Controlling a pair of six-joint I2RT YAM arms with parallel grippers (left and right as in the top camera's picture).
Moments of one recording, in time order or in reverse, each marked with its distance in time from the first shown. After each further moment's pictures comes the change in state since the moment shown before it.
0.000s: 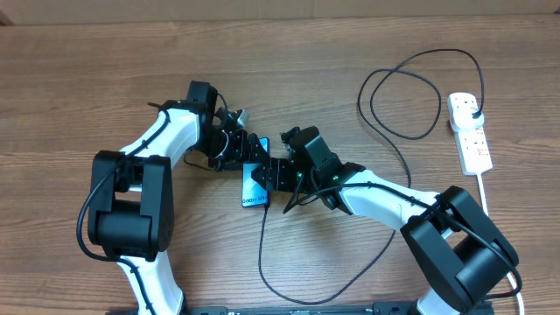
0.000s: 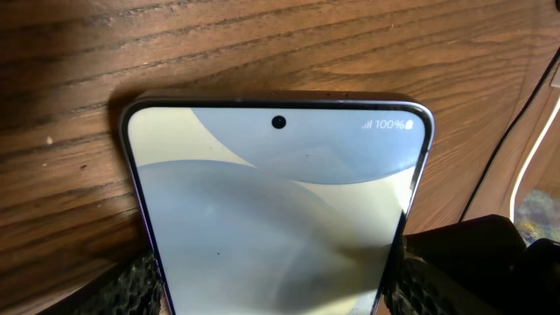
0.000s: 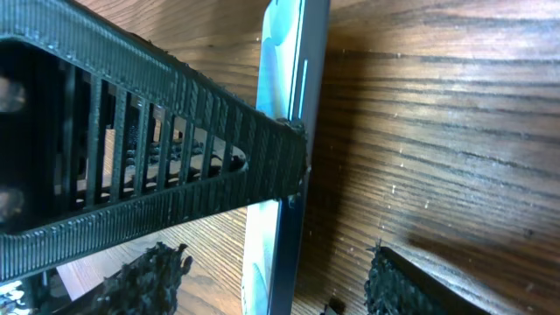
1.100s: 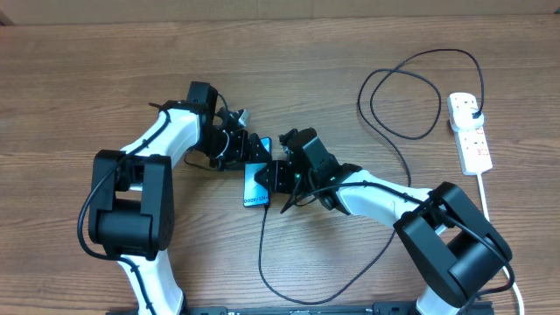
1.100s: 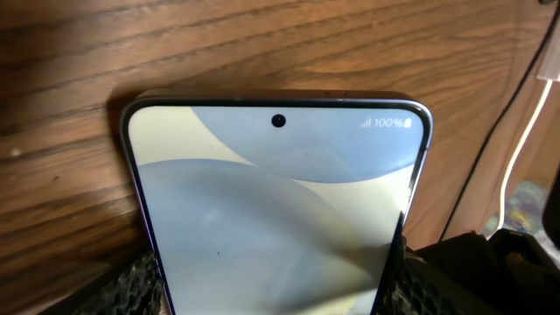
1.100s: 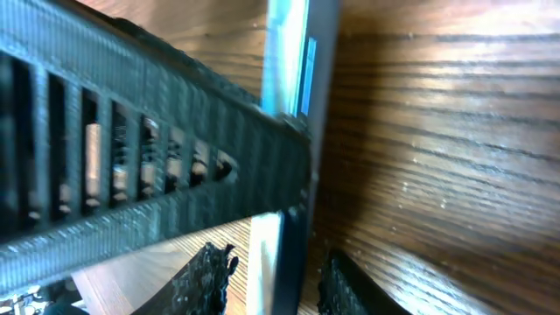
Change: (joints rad) left arm 0.000 0.007 -0.002 0.008 0.040 0.027; right arm 0.006 0.032 0.000 0.034 -0.024 0.027
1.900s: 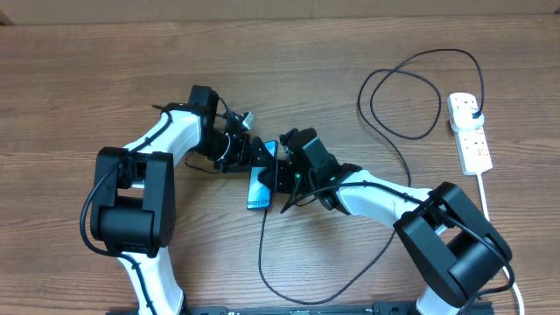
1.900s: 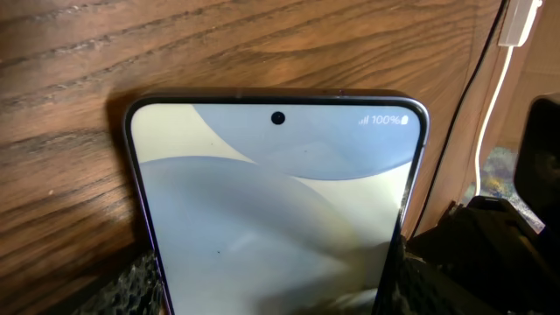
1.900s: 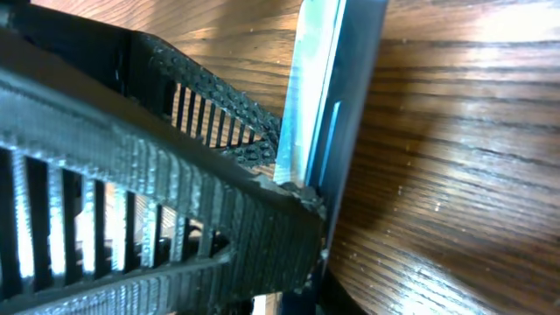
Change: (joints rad) left arm 0.000 0.017 -0.012 -0.002 0.095 0.089; right arm 0.000 0.000 0.000 -0.010 0.012 -0.001
